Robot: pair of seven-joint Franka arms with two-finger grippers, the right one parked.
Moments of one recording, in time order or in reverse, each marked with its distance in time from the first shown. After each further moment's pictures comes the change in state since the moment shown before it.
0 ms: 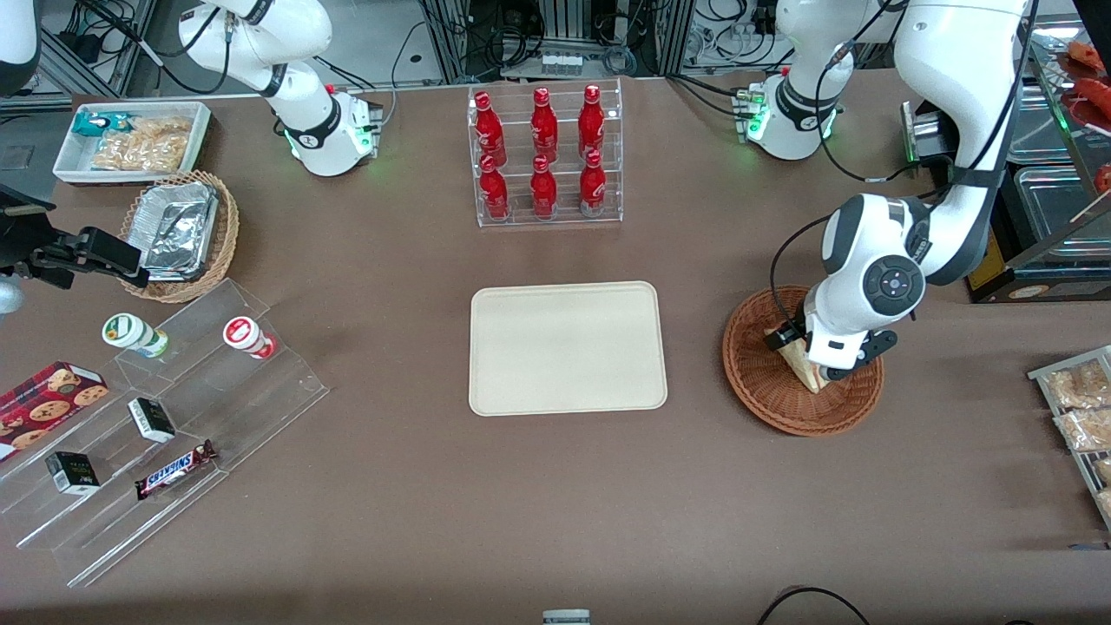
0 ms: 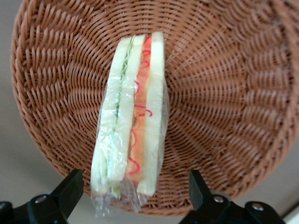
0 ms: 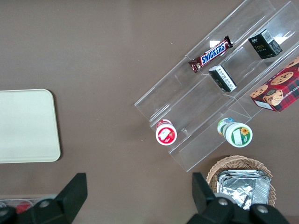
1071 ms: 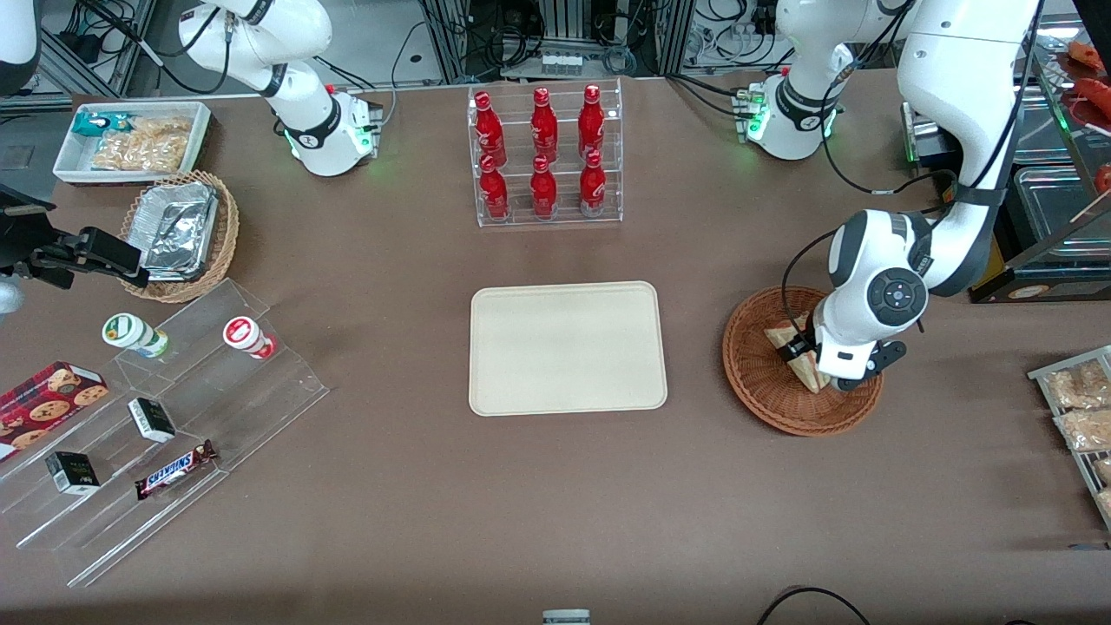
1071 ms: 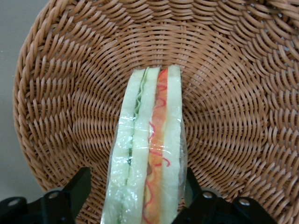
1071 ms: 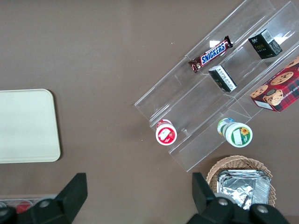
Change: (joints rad) arm 0.003 0.046 0.040 -0.004 0.050 0.092 -0.004
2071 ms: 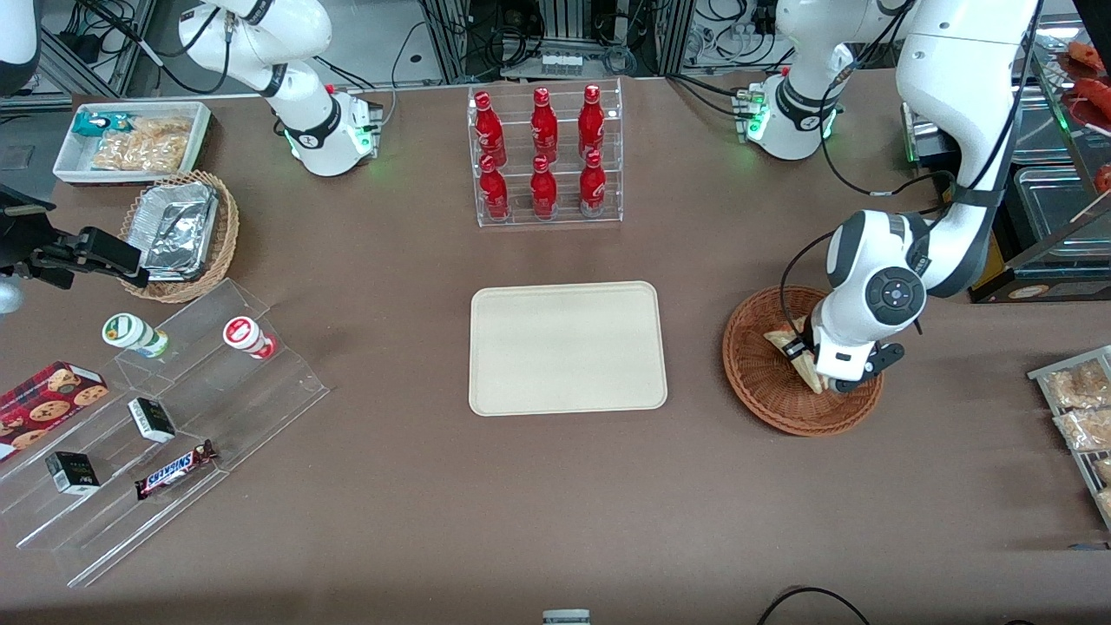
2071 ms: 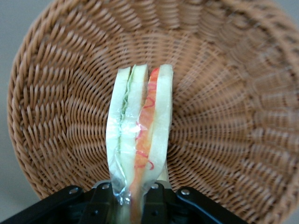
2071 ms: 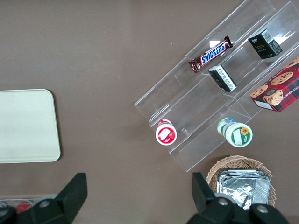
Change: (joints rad) arm -0.002 -0.011 -0.005 0.015 0.000 0.018 0.026
